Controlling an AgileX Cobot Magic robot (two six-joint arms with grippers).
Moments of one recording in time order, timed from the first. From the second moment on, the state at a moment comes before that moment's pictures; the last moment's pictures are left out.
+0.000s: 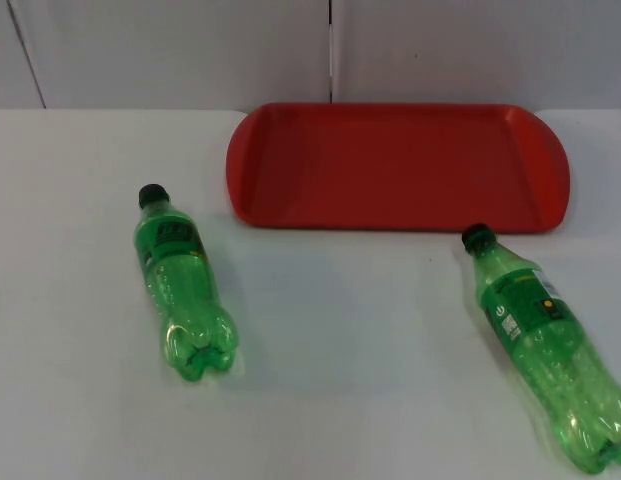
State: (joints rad) right arm 0.05 0.00 -0.52 0.01 1.08 -0.04; left arm 0.07 0.70 -0.74 -0.19 0.95 0.05
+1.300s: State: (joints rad) right arm 0.05 0.00 -0.52 0.01 1.08 -0.04; left arm 0.07 1.24 -1.16 -0.35 0.93 0.09
